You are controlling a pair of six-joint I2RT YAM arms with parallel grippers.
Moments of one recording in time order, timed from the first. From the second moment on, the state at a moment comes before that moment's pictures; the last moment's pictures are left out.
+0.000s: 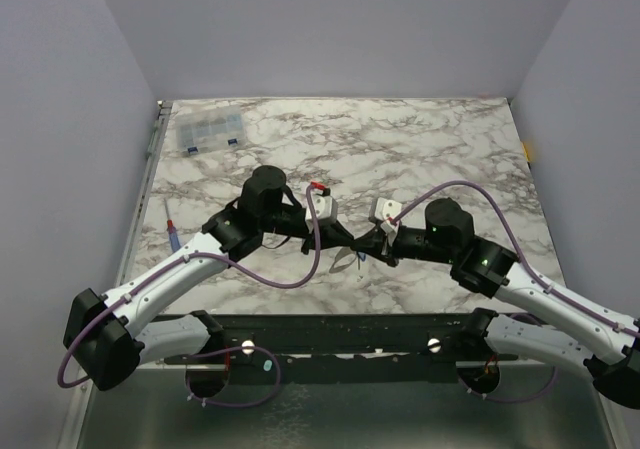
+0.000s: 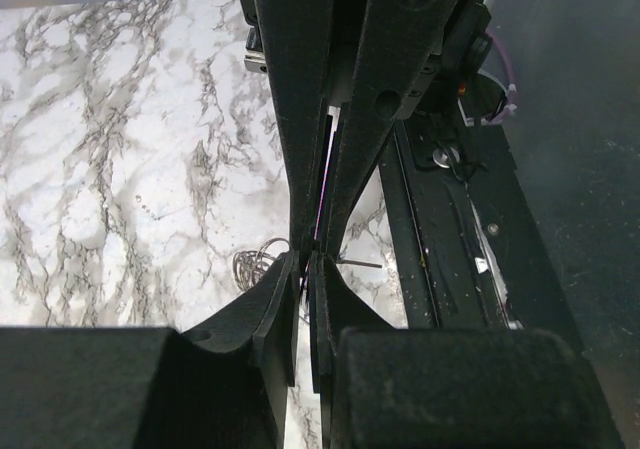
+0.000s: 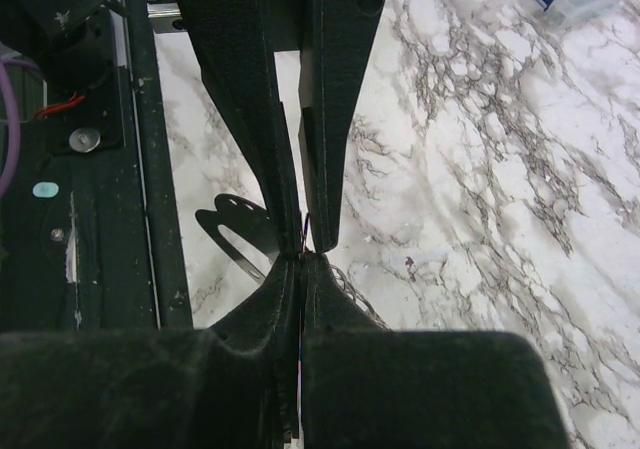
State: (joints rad) left arm -0.74 1.13 0.88 -0.05 0.92 0.29; right arm 0.88 0.87 0.74 -0.15 -0.38 -0.25
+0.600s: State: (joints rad) left arm -0.75 1.11 0.89 -0.06 0.91 0.31; right arm 0.88 0.81 0.70 -0.08 -0.39 -0.24
